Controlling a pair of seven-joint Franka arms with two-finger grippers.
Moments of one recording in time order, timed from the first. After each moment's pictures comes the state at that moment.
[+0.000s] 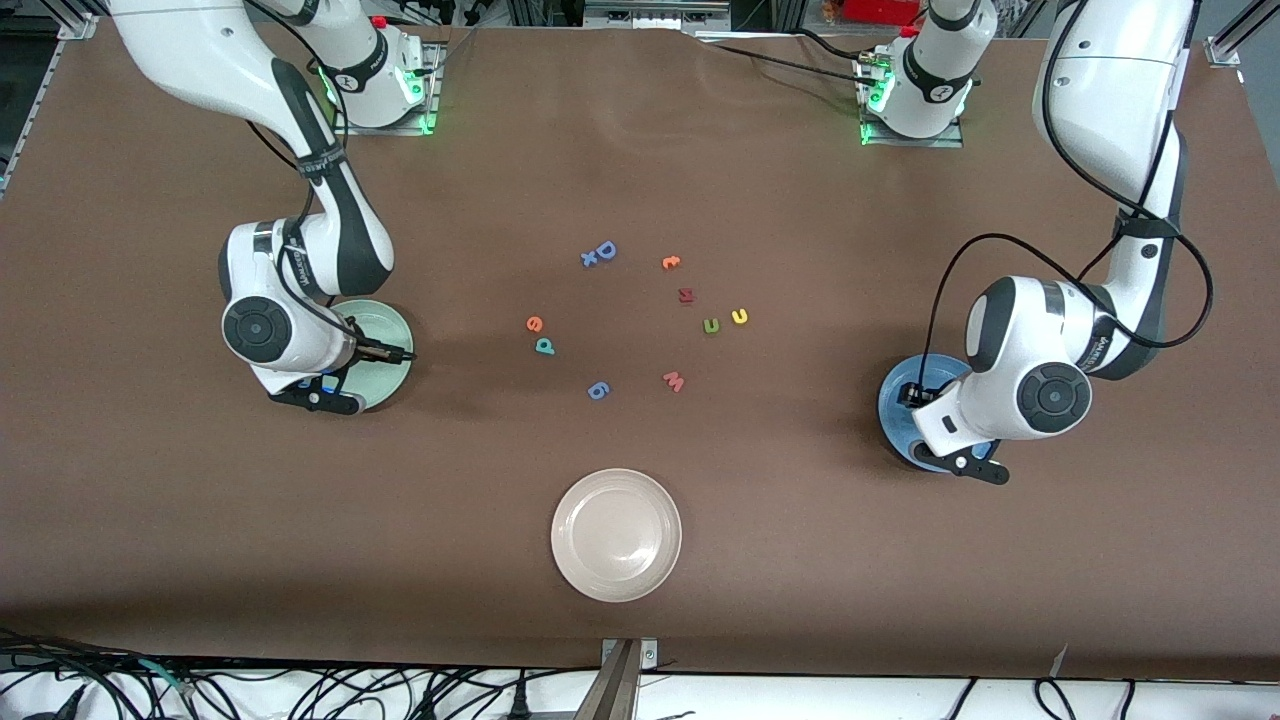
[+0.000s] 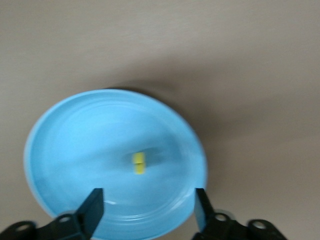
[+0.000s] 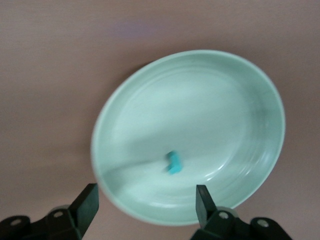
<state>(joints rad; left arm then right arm) -0.17 0.62 0.03 -1.60 -0.02 2.00 0.12 0.31 0.46 -0.09 -1.88 0.00 2.06 0.42</state>
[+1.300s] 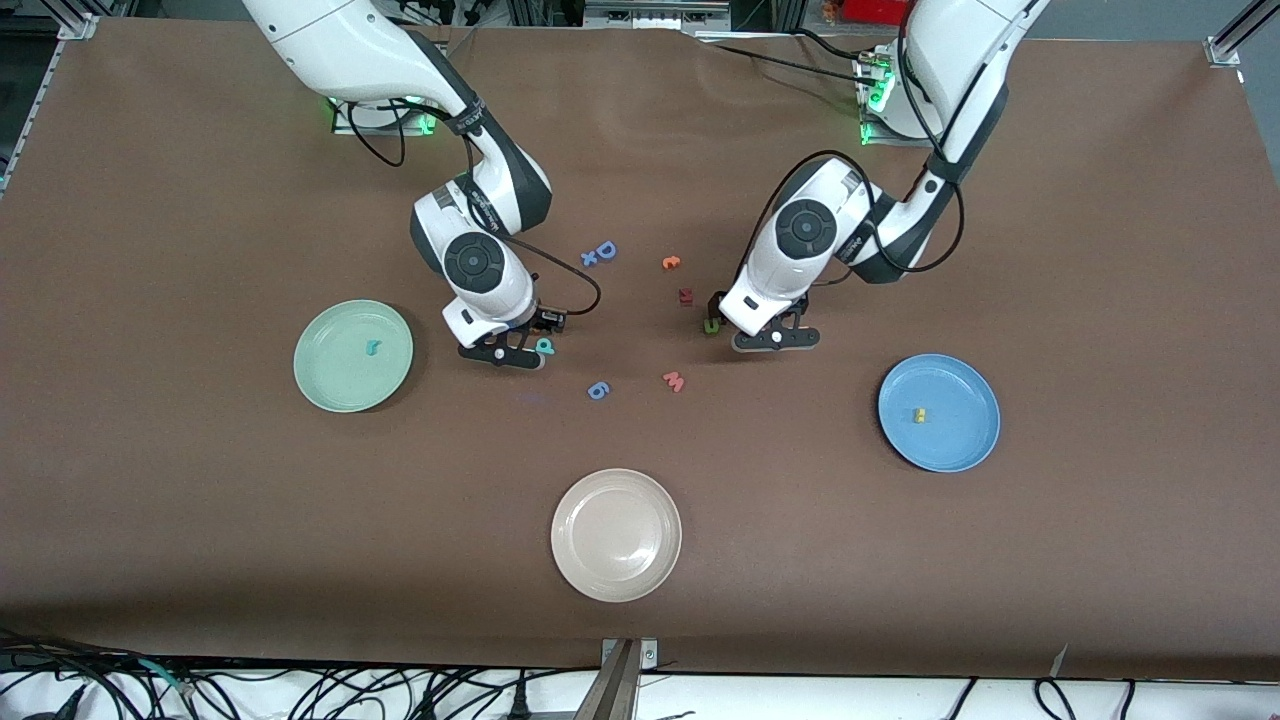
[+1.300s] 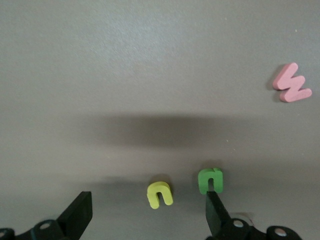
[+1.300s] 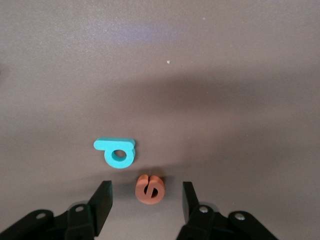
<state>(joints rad) -0.28 0.48 -0.34 -2.06 0.10 2.46 -0.76 0.45 0.56 0.14 -1.93 0.00 2.38 0.74</state>
